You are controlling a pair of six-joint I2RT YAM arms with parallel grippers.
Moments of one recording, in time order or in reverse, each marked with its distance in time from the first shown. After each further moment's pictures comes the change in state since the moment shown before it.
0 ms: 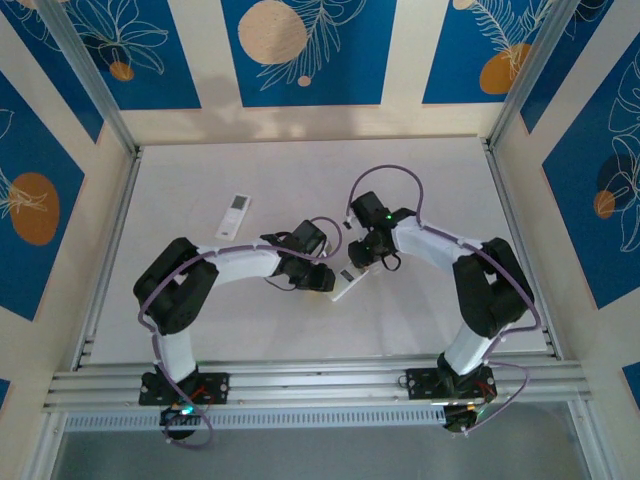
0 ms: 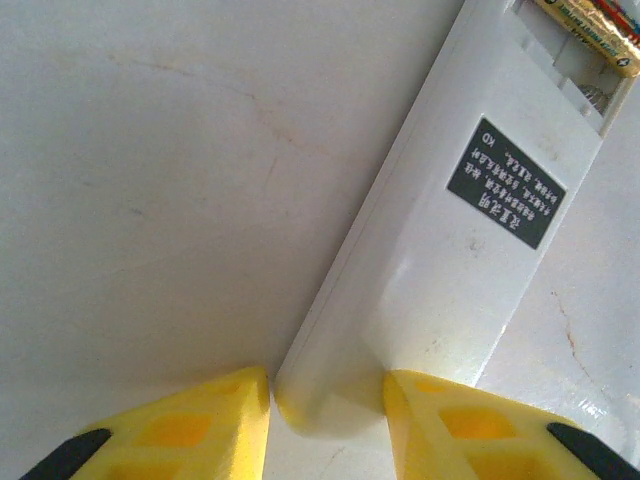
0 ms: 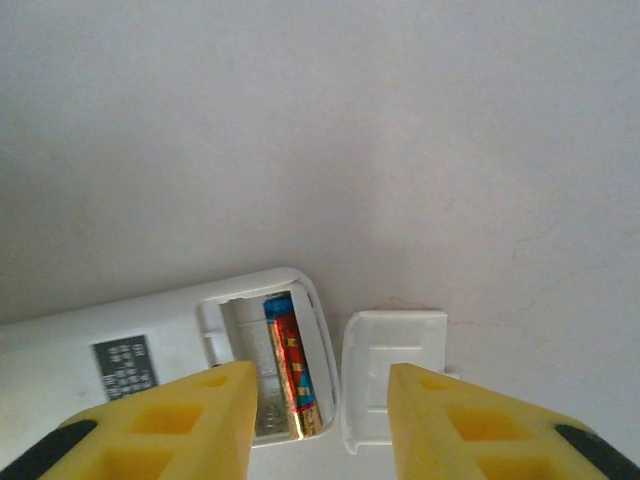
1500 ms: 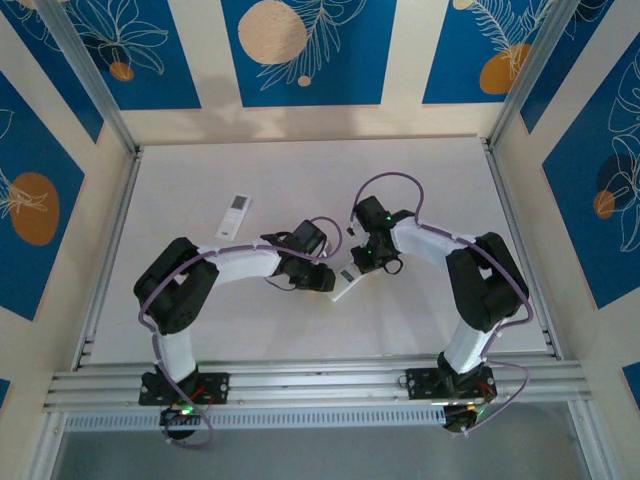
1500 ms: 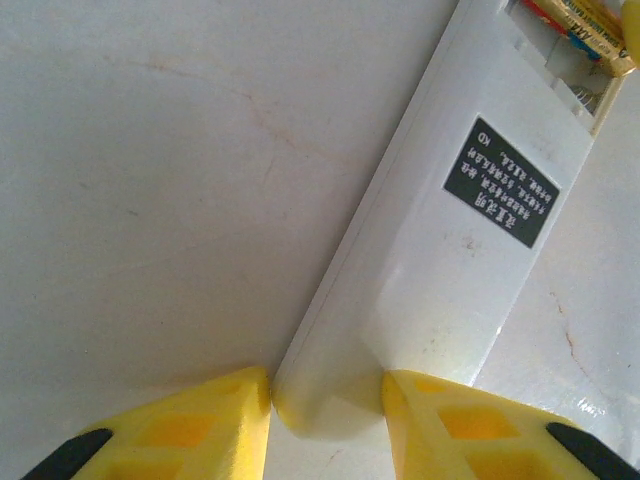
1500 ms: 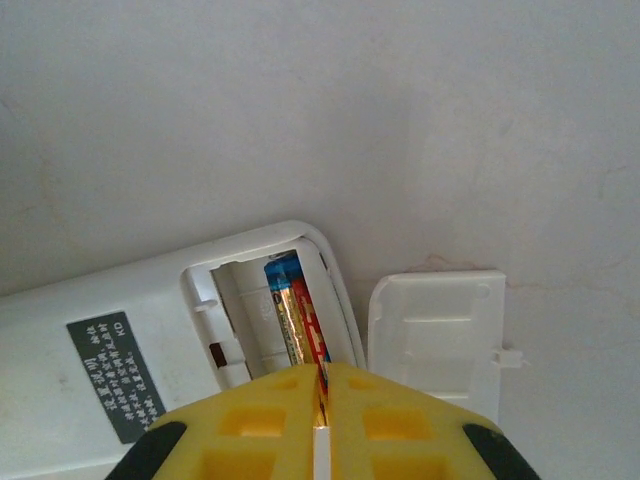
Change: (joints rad) left arm 0.000 0.003 0.001 0.000 0.004 0.000; right arm -0.008 0.062 -0.024 -0.021 -0.053 0.053
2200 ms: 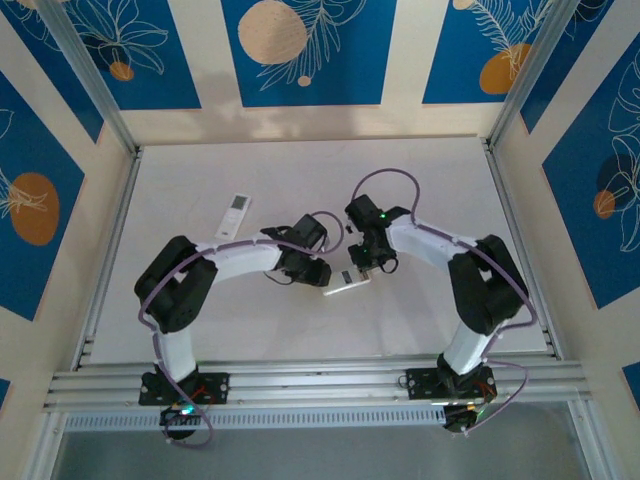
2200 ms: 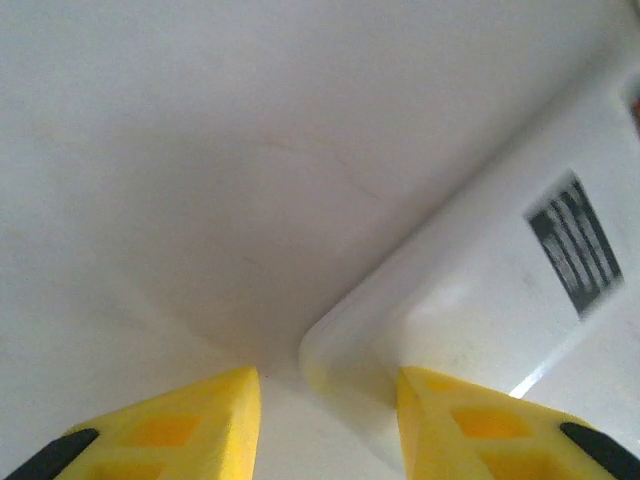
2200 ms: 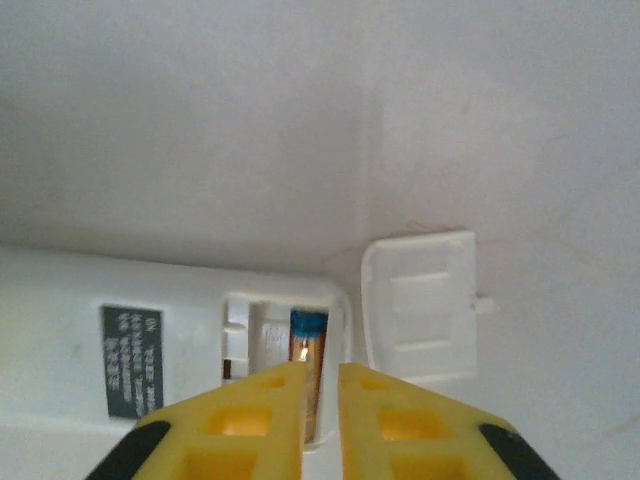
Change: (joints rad) left arm 0.021 0.005 0.070 -0.106 -0.144 0.106; right arm 0.039 -0.049 0.061 -0.109 0.084 0.102
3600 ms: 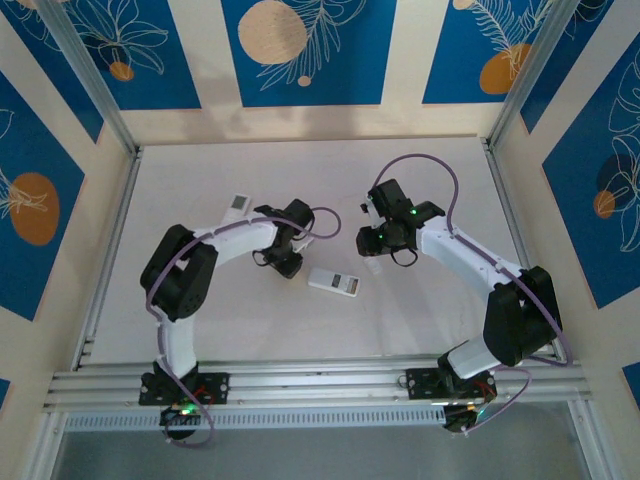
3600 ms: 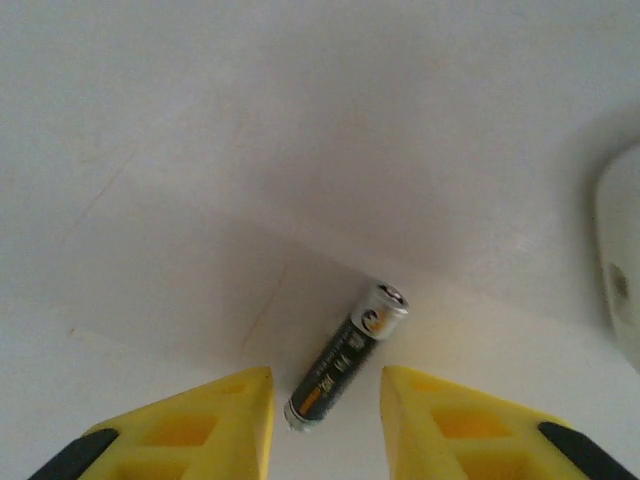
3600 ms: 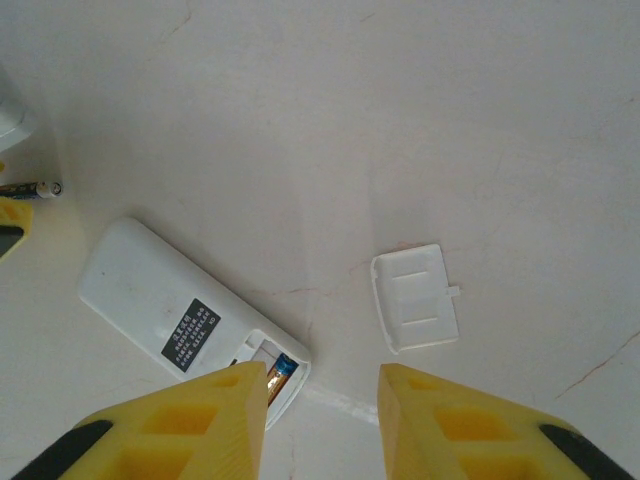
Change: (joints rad) left arm 0.113 0.085 0.167 -0.348 -0.209 0.486; right arm -0.067 -0.199 0.001 0.002 -0.107 0.075
